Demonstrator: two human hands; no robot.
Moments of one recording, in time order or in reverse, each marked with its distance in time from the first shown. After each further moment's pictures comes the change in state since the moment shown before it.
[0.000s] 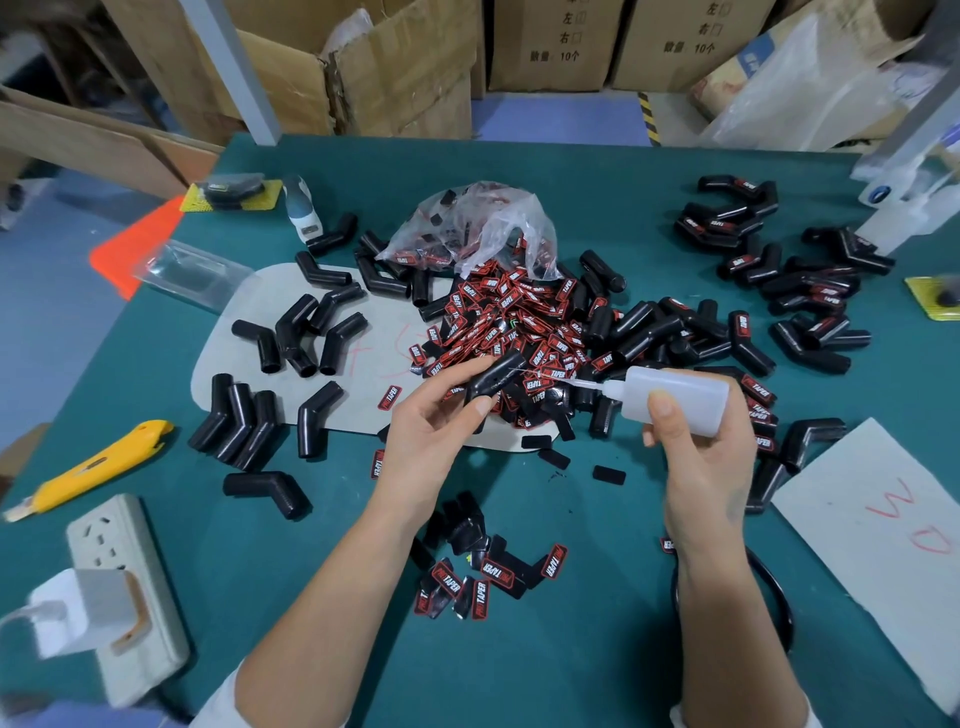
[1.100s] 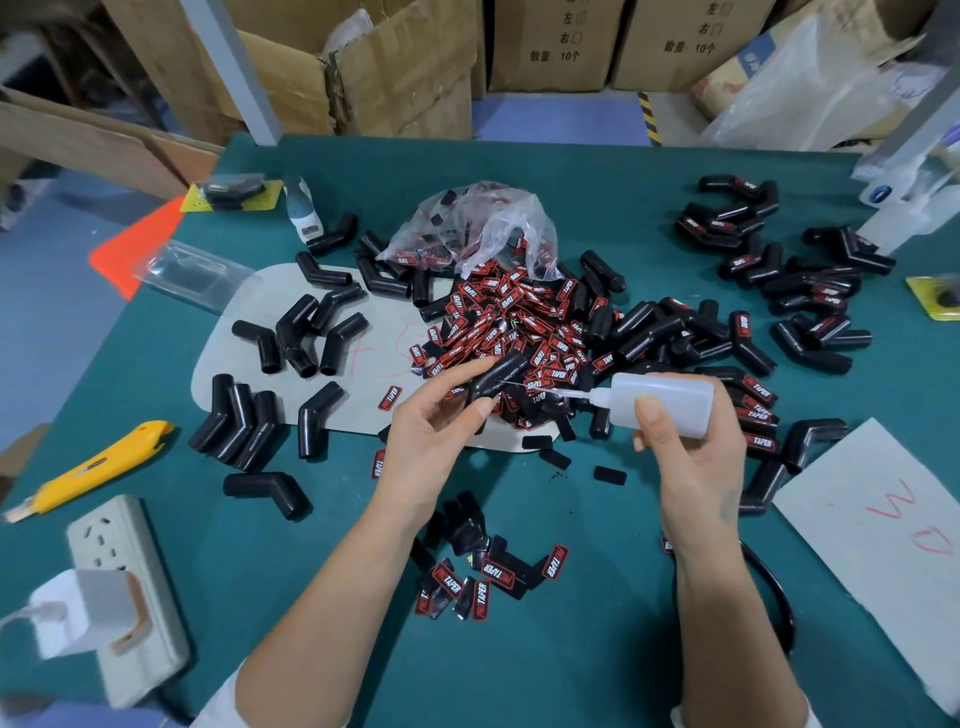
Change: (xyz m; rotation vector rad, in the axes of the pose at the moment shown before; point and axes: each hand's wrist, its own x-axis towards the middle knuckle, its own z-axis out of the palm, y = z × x) left_hand 0.001 -0.002 -0.002 0.045 -0.008 0.009; right_hand -0.003 -0.003 0.004 -0.002 -0.076 -0.019
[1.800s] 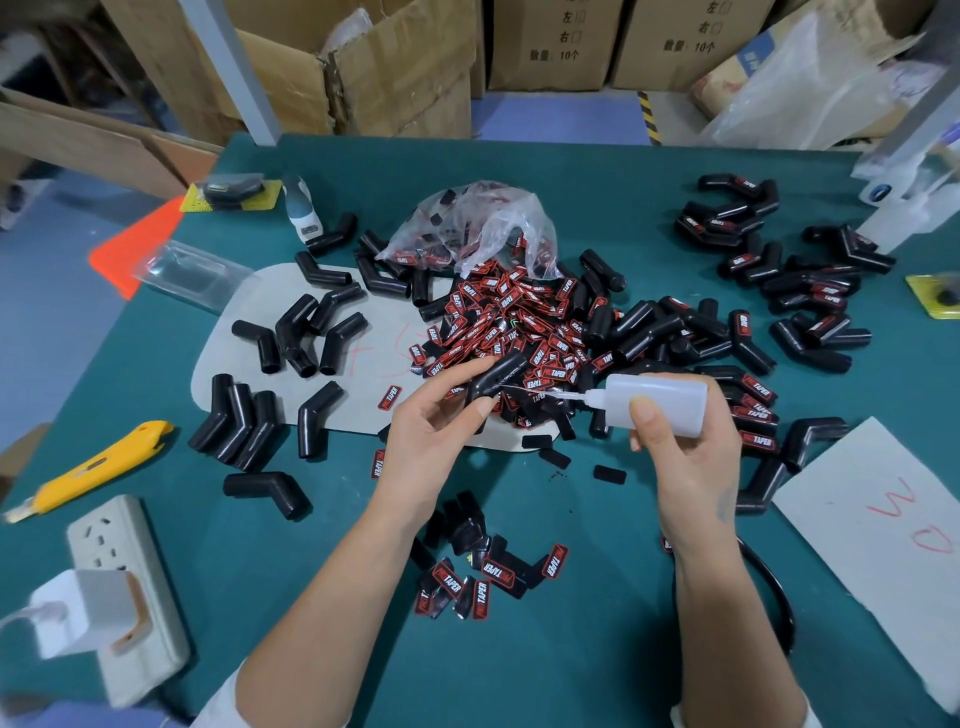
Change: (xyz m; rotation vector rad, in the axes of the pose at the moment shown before) left_hand 0.000 0.000 0.000 -0.016 -0.001 -0.008; right_hand -0.001 0.001 0.001 0.005 -0.020 0.005
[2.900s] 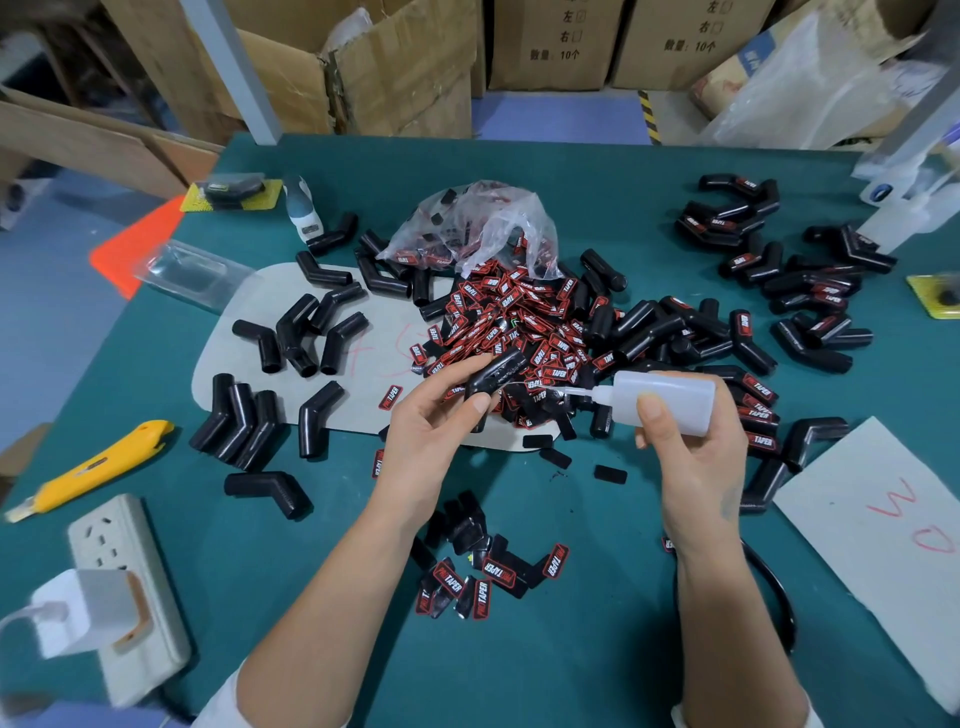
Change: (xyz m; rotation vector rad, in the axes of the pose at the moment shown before) left_hand 0.001 0.001 0.000 -0.080 0.018 0.008; right_hand 0.002 0.002 -0.002 -0.006 0.028 -0.005
